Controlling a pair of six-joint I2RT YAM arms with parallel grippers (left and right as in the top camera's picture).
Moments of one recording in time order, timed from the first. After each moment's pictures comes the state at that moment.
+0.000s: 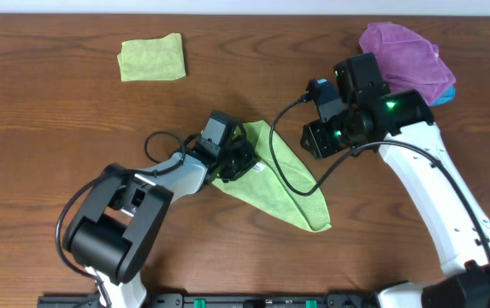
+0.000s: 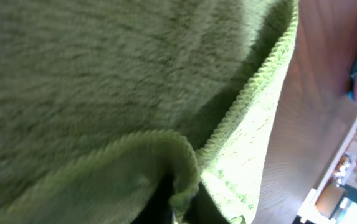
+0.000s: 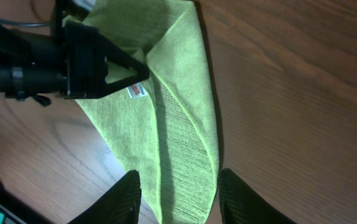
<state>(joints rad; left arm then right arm) -0.50 1.89 0.88 0.08 0.44 -1.15 0.30 1.56 1.41 -1.09 -0.25 -0.09</state>
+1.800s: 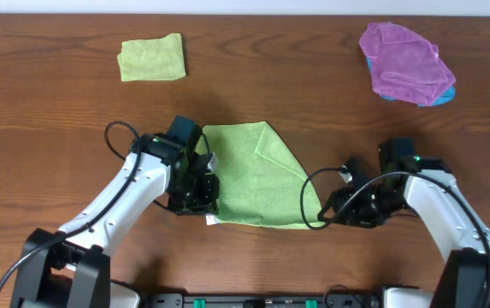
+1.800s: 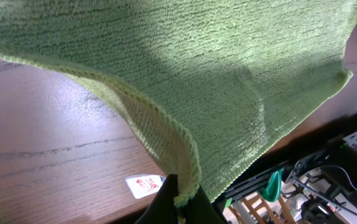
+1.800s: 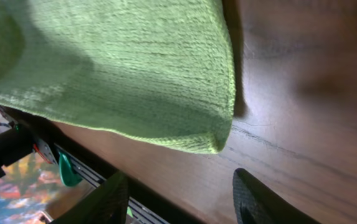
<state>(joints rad) -0.38 1.55 0.97 -1.02 0.53 -0.32 -0.03 1.47 0.76 -1.02 -0.59 -0.08</state>
